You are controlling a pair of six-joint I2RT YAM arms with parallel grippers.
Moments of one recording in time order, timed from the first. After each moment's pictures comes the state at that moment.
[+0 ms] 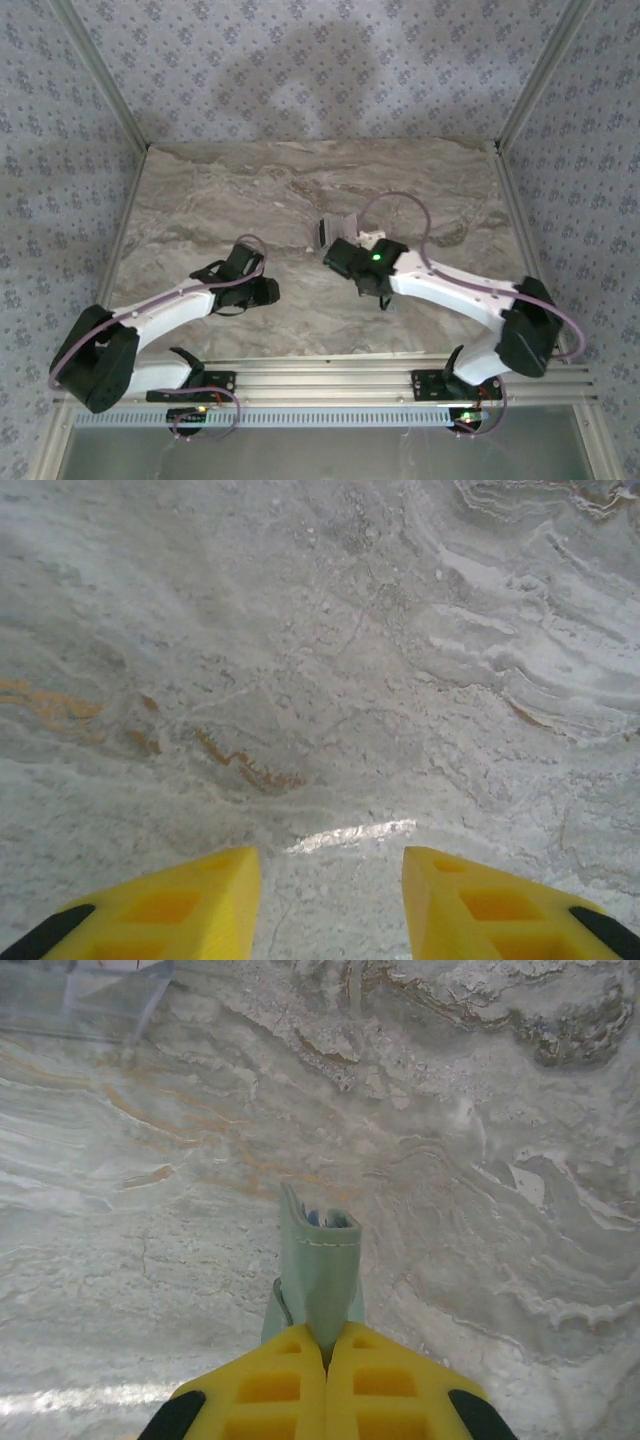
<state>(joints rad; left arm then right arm) -0.61 1.23 0.55 -0.40 0.10 -0.71 0.99 1.50 1.16 -1.15 0.57 0.82</state>
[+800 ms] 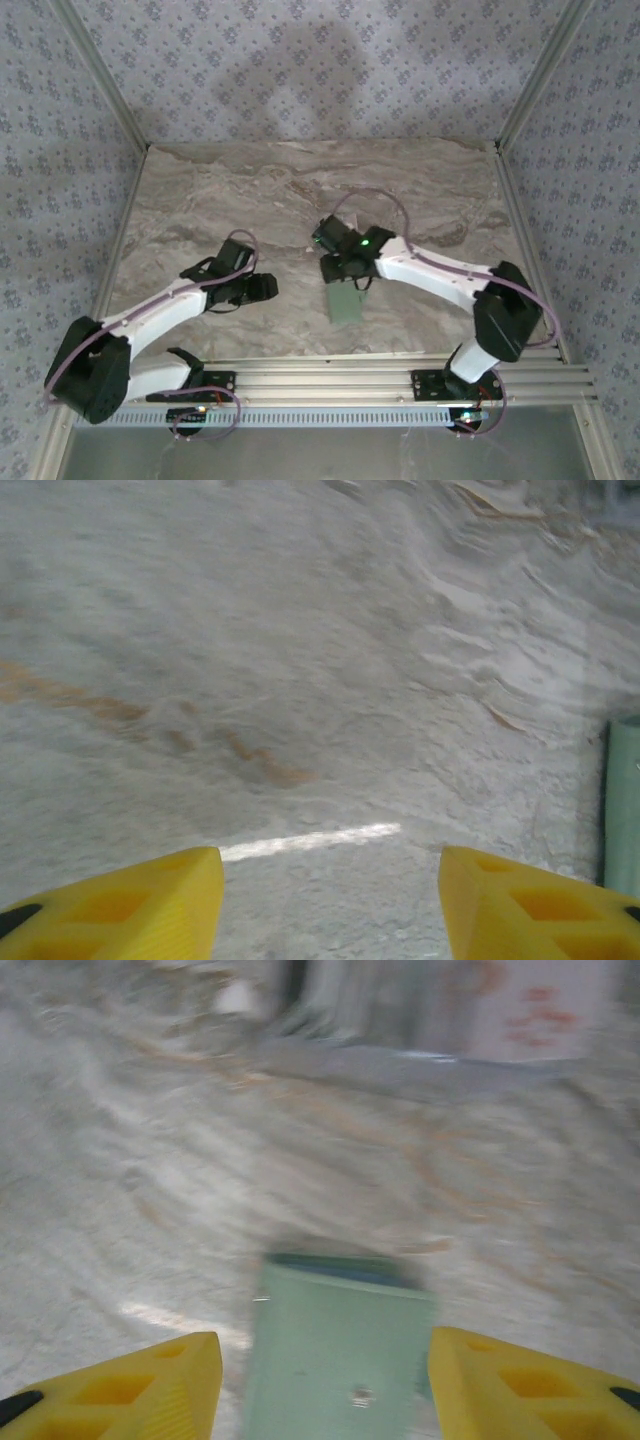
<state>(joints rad) -0.57 1.21 0.59 -0.45 0.16 -0.67 0.87 1.56 1.18 -0.80 0.18 0.59</state>
